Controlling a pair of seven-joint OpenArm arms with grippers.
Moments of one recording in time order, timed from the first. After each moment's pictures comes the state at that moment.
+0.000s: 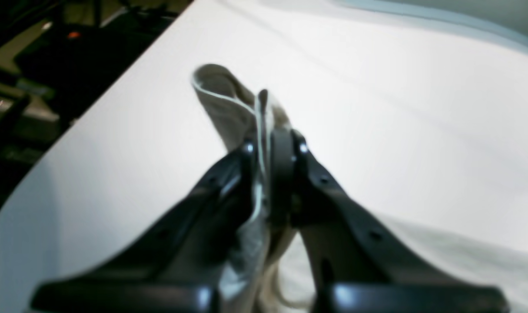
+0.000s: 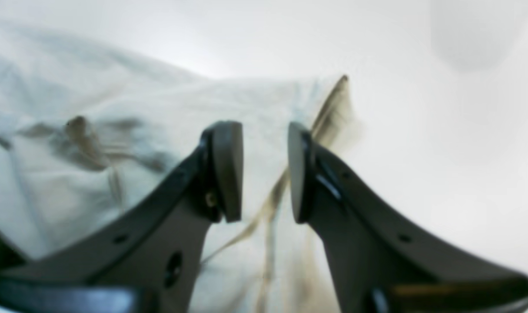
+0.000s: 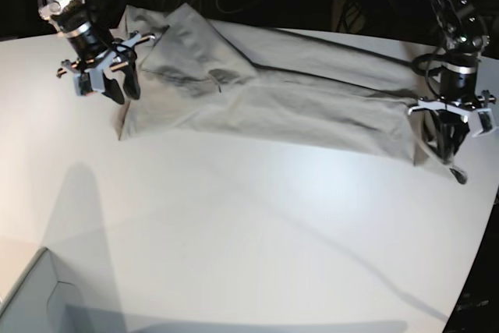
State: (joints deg) left arm 12.5 -4.2 -34.1 86.3 -8.4 -27.9 -1.6; right arm -27.7 0.2 22.1 96.4 -1.3 38.5 -6.6
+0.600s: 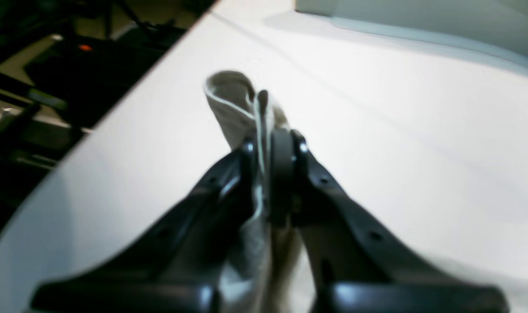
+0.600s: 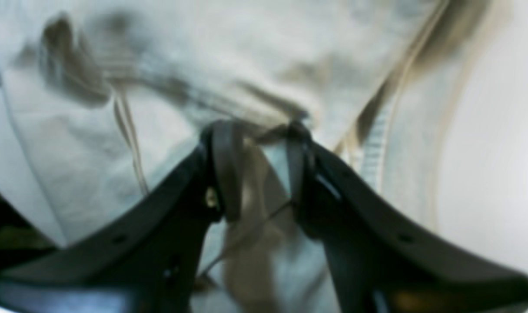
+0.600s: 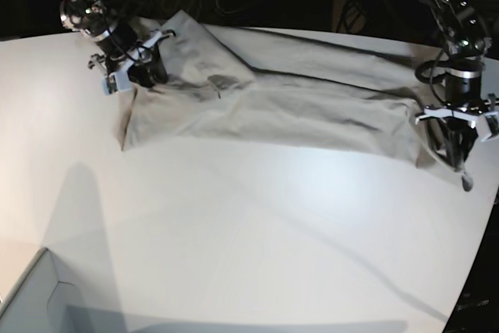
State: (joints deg) left arm 10.3 -2.5 -37.7 87.8 -8.4 -27.7 -1.4; right arm -19.1 2.0 19.0 76.7 0.7 39.2 -10.1
